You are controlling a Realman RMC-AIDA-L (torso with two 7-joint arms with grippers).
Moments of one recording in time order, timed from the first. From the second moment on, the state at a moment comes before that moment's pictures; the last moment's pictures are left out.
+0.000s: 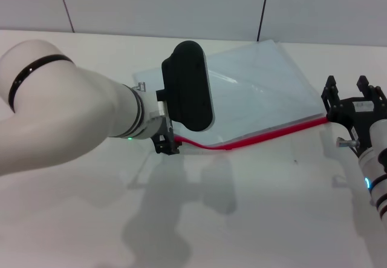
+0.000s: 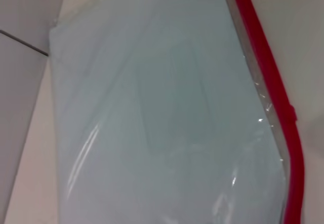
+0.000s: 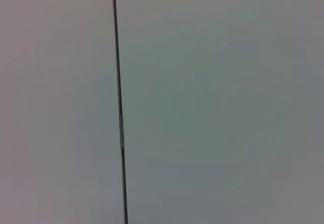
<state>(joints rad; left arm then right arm) -0.56 -2.03 1.99 1.33 2.87 0.95 -2.48 0.50 2.04 -2.87 -0.65 -1.35 1.07 2.72</state>
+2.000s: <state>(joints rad) -0.59 -2.03 1.99 1.21 2.87 0.76 -2.62 0.51 2.02 -2.86 -0.74 -1.35 1.10 2.71</state>
